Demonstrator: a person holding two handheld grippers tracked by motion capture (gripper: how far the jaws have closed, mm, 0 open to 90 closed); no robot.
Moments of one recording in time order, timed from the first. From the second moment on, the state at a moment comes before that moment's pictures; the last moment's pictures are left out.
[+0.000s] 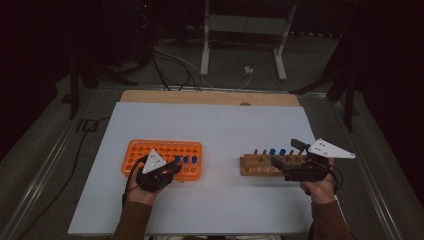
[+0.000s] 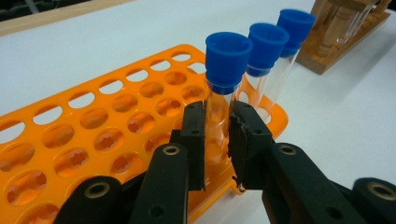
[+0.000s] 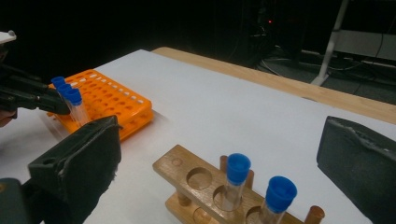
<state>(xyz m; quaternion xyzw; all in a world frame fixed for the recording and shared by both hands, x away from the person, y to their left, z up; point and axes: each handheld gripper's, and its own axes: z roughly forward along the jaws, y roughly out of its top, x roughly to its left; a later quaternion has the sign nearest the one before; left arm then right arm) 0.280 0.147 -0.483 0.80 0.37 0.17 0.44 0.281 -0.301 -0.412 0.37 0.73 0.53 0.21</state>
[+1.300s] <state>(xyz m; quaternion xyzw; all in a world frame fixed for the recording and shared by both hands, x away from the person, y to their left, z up) 0.270 0.172 -0.461 0.72 0.41 0.19 0.52 0.296 -0.322 -0.455 0.40 0.76 0.47 0.22</state>
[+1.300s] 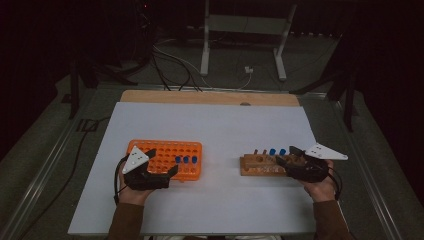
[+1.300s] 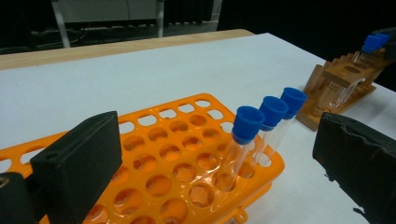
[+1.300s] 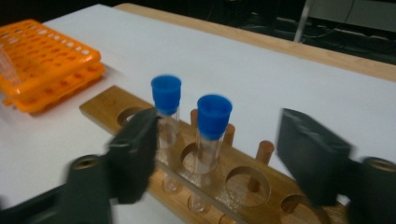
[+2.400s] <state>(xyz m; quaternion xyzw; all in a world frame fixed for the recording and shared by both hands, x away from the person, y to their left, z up) 0.272 0.171 -0.464 0.73 0.41 0.19 0.51 0.296 -0.310 -0.464 0.37 0.78 0.45 0.24</state>
